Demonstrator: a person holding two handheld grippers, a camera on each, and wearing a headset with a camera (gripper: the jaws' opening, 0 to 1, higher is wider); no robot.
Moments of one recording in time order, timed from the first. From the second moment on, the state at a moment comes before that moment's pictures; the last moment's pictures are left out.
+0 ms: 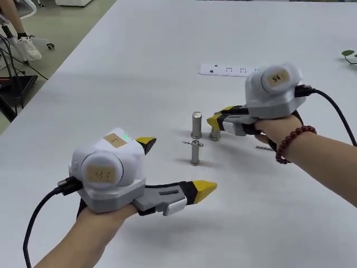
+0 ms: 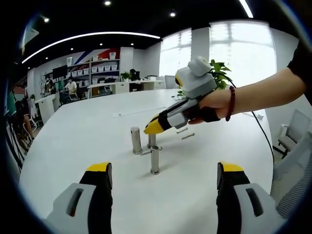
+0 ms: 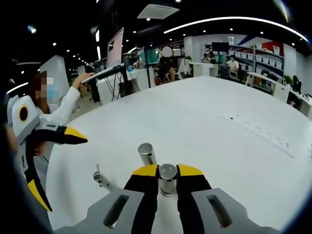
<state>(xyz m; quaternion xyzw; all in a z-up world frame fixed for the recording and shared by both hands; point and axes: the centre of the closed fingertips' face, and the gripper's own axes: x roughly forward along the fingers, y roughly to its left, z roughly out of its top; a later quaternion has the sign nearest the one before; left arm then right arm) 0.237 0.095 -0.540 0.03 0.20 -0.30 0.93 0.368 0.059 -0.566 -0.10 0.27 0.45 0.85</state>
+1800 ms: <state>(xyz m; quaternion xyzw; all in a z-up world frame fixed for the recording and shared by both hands) 0.211 0.089 -0.529 0.04 0.20 -0.32 0.93 0.272 0.029 -0.557 -0.17 0.25 0.52 0.80</state>
